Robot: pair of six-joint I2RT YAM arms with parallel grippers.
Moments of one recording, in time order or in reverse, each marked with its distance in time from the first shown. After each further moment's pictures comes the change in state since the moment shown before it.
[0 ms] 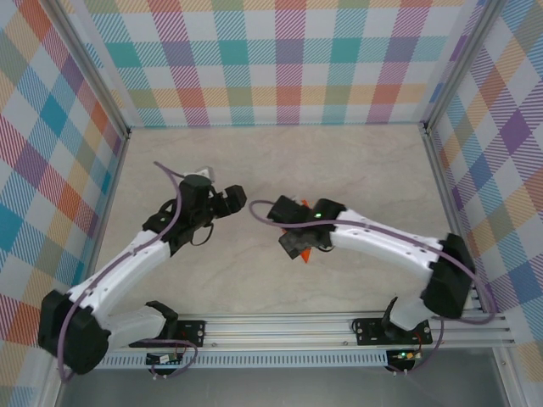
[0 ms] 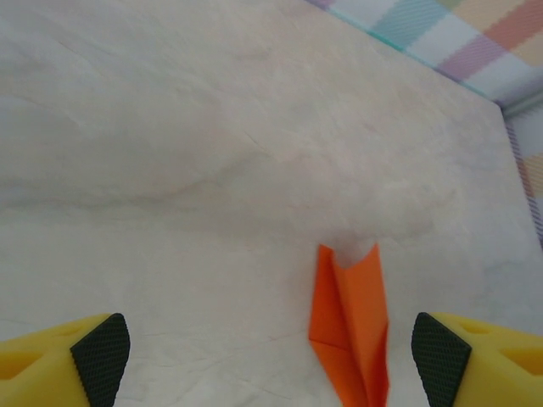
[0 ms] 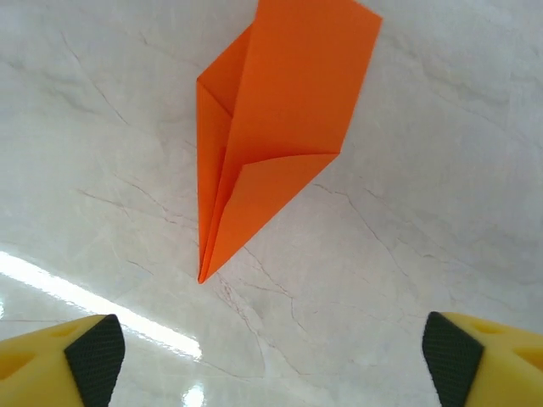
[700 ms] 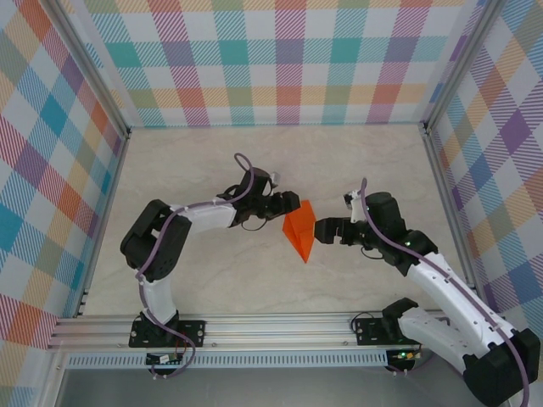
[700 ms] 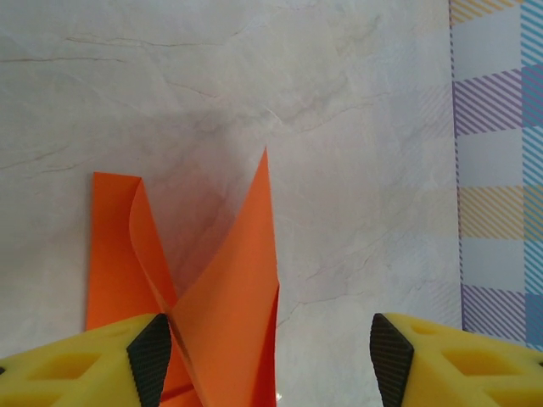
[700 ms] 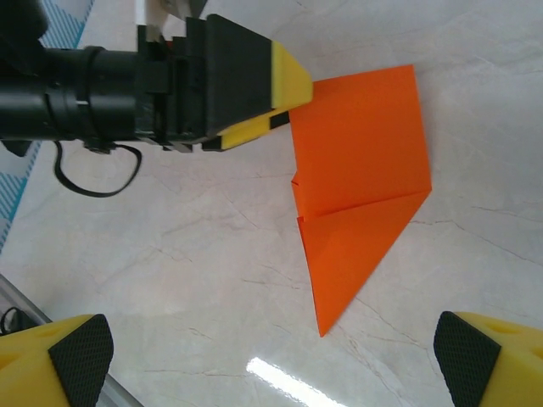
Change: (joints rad) left arm -0.135 0.720 0.261 0.376 0.420 -0.132; right arm -0.544 -0.586 -0.546 0.528 -0.731 0.132
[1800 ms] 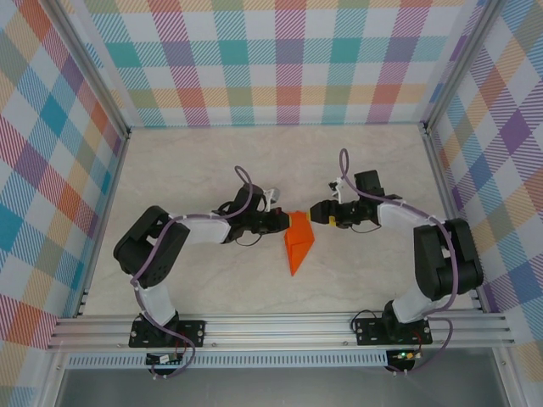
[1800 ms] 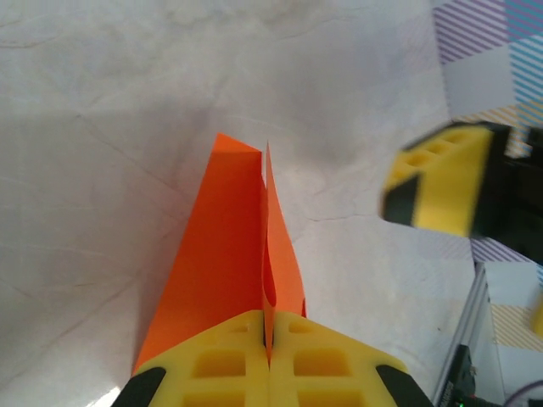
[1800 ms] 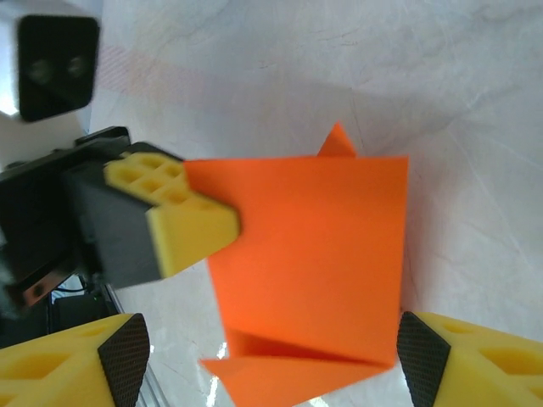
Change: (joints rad) left arm -0.011 -0.100 -0.245 0.203 0.082 0.104; right arm -0.224 0.716 0.145 0.242 -0.507 -0.217
